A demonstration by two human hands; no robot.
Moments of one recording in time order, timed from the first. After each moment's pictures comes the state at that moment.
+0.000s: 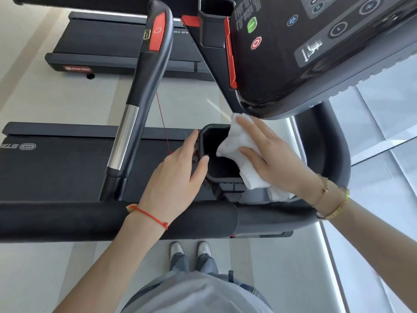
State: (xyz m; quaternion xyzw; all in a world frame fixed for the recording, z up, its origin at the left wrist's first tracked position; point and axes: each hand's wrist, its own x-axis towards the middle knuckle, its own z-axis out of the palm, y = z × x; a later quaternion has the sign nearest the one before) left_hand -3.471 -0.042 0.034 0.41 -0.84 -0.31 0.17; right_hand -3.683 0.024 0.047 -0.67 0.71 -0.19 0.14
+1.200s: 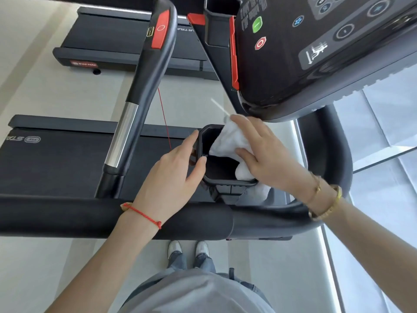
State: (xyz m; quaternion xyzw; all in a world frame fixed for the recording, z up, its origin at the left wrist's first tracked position) left_hand -3.471 -0.042 0.035 0.42 -0.83 -0.32 0.18; right_hand -3.681 0.011 0.047 -0.68 0.69 -0.19 0.14
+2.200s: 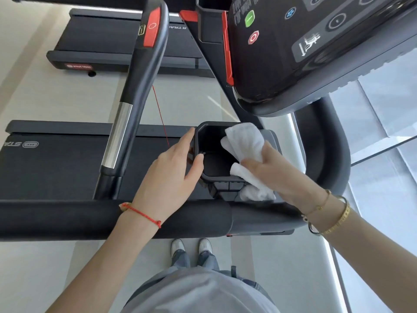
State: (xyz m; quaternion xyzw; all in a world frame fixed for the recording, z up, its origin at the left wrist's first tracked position) left_hand -3.472 -0.043 0.034 0.41 -0.84 -0.30 0.19; right_hand -3.672 0.036 0.047 -0.39 0.81 -0.20 0.39
